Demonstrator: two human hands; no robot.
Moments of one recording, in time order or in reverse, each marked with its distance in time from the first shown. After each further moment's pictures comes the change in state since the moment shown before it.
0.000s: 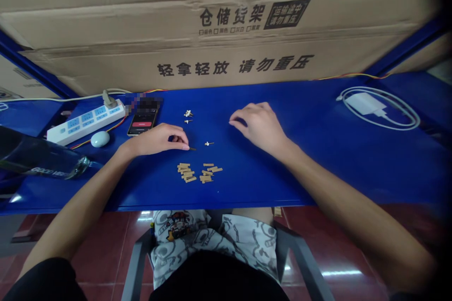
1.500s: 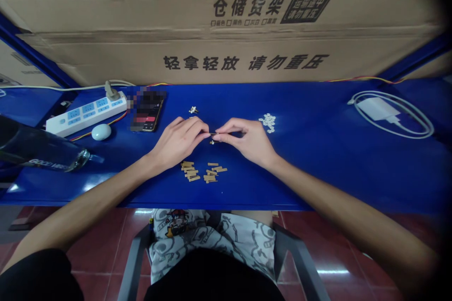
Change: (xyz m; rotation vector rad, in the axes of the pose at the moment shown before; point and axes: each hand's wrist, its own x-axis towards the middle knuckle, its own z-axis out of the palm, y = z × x) left_hand 0.013 0.028 0.050 0.572 0.602 0.205; right_hand -0.008 -0.052 0.014 1.000 0.021 0.196
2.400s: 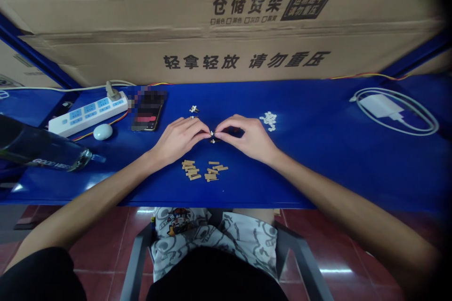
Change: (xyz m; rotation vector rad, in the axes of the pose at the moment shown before) left_hand -0.002 -0.010 0.009 -0.138 -0.024 -0.017; right_hand 0.005 0.002 -0.008 -0.308 -0.086 -0.219
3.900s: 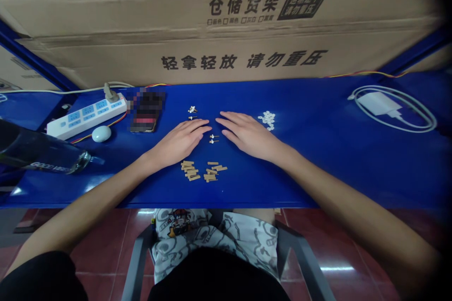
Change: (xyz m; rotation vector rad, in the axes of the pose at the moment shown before) left_hand -0.006 -0.009 0.010 0.054 -0.258 -0.016; right_hand -0.005 0.031 -0.005 -0.617 -0.254 -0.063
